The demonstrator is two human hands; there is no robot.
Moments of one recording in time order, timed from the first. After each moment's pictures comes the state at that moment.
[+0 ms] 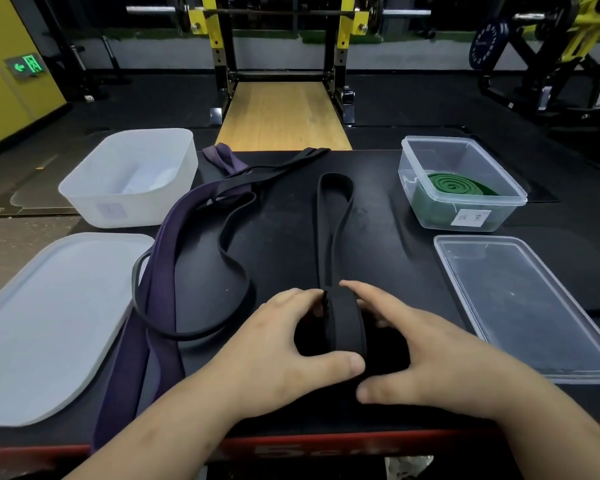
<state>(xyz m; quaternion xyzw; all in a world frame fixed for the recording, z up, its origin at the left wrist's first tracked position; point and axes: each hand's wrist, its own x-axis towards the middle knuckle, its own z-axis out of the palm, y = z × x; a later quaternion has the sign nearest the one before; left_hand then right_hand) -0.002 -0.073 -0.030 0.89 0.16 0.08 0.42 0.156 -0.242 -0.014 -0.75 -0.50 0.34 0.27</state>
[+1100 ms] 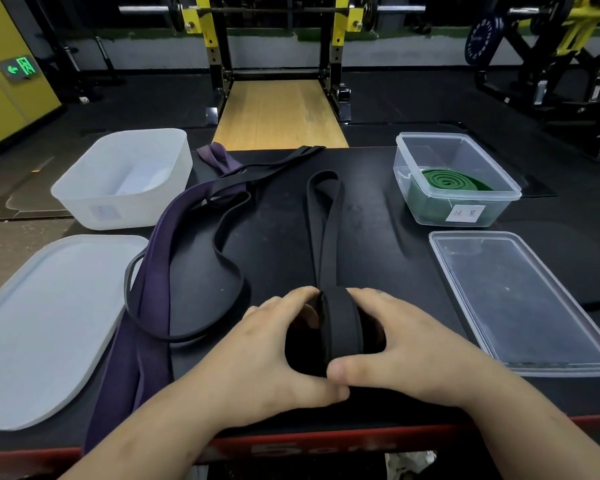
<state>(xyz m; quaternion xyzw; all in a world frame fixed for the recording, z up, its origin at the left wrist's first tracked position) -0.012 -0.072 -0.033 0.91 0.18 0.01 0.38 0.145 -0.227 -0.018 -0.75 -0.50 0.29 0.32</state>
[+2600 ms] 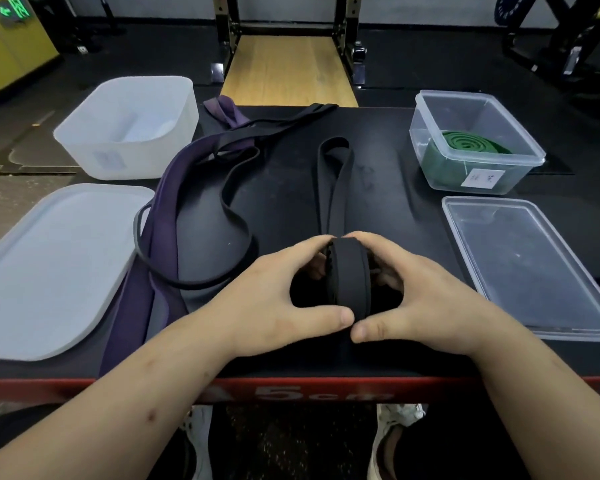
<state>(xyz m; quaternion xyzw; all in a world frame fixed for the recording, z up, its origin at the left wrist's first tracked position) -0.007 -0.067 -0.038 0.88 0.11 0.07 0.45 0.158 -0.234 -0.032 -0.71 -0.51 0.33 0.36</state>
